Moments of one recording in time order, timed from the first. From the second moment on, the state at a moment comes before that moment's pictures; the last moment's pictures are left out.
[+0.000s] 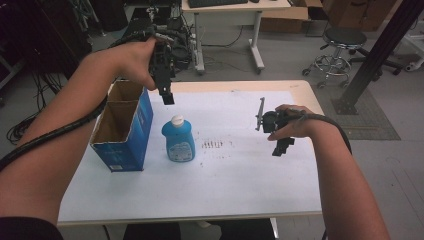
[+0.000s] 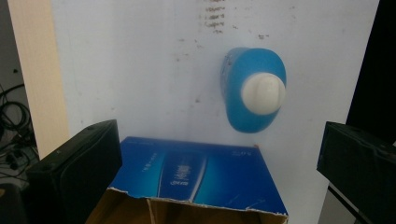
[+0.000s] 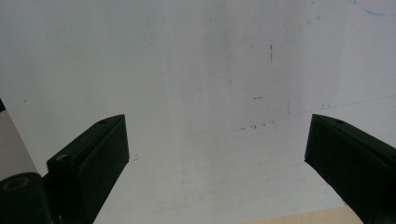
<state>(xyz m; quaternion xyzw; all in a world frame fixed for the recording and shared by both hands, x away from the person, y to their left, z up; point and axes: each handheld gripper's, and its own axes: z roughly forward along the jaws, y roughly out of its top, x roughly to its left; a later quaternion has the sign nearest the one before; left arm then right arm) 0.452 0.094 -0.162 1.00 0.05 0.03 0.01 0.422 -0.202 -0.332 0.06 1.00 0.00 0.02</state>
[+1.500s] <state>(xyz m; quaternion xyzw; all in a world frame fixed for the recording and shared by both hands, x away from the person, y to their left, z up) 0.431 0.085 -0.234 1.00 0.04 0.01 0.00 0.415 -0.194 -0.337 0.06 1.00 0.00 0.02</state>
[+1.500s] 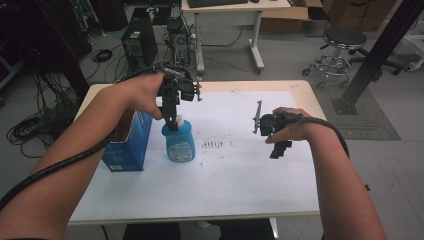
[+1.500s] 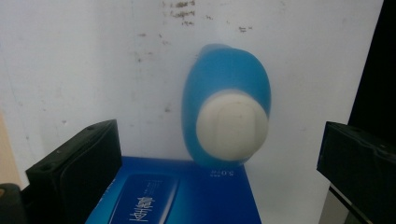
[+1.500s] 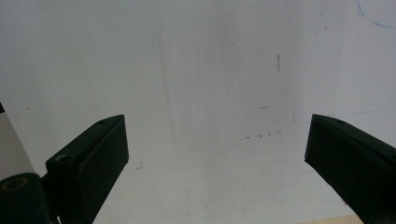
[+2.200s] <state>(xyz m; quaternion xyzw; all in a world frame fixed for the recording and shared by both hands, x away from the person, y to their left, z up) 0.429 0.082 -0.251 1.00 0.04 0.01 0.00 0.416 -0.191 -0.338 0.05 1.00 0.00 0.03</state>
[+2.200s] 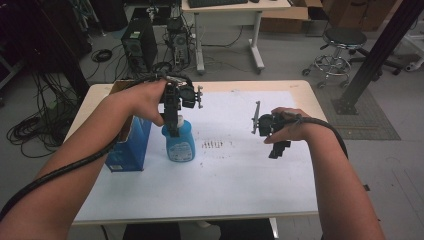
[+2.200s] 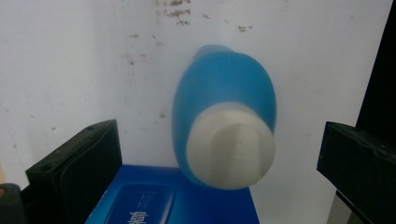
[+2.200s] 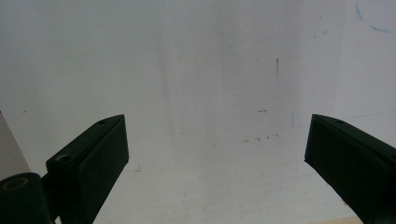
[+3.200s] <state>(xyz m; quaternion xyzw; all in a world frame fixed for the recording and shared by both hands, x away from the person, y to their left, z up) 0.424 0.082 -0.281 1.00 0.03 0.01 -0.01 0.414 -0.185 -0.340 0.05 1.00 0.01 0.03</state>
